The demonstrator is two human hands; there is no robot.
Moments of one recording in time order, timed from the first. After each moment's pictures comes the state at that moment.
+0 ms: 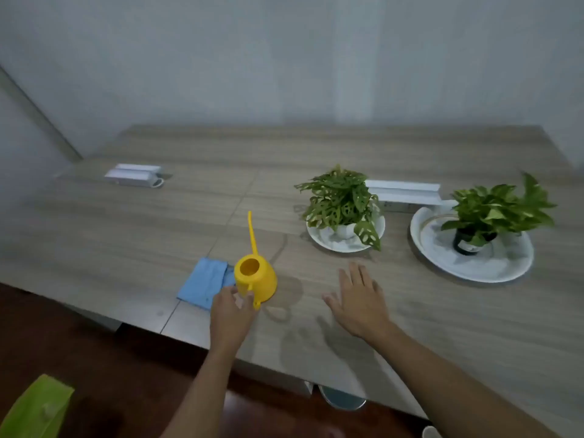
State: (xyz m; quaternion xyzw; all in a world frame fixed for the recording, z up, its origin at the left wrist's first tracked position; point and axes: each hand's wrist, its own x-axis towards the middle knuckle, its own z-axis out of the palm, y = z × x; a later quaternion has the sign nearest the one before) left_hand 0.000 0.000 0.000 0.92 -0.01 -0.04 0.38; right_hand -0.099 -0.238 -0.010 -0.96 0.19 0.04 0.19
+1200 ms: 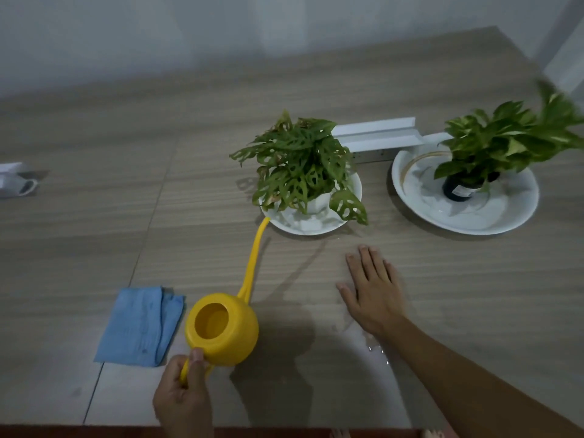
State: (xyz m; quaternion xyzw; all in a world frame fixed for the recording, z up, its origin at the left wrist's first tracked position) left_hand 0.024 -0.006 -0.081 0.88 0.01 0.07 0.47; right_hand -0.070 -0.308 -0.168 -0.94 0.32 0.00 0.12
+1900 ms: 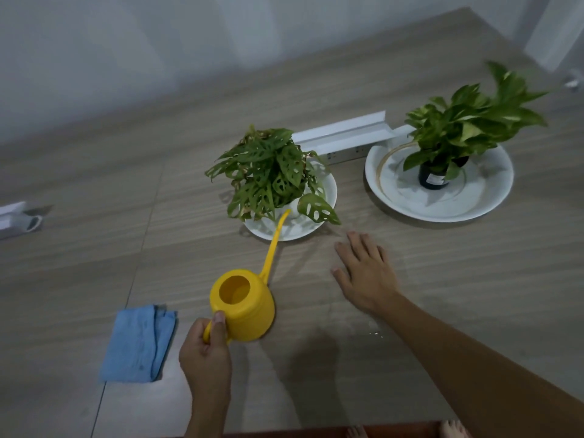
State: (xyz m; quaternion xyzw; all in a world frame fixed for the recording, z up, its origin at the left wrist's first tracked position) left_hand 0.025 -0.083 -0.064 0.87 -0.06 -0.01 0.49; right_hand -0.075 -0.351 -0.149 -0.94 0.30 0.00 0.17
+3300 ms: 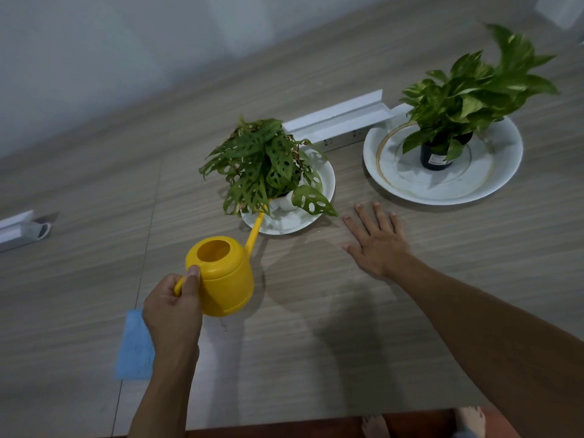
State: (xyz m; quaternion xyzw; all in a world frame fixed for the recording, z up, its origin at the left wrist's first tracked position) left_hand 0.073 -0.115 0.008 0.89 -0.12 0.02 0.43; right_hand -0.065 -0.401 -0.157 -0.94 0.29 0.12 0.15
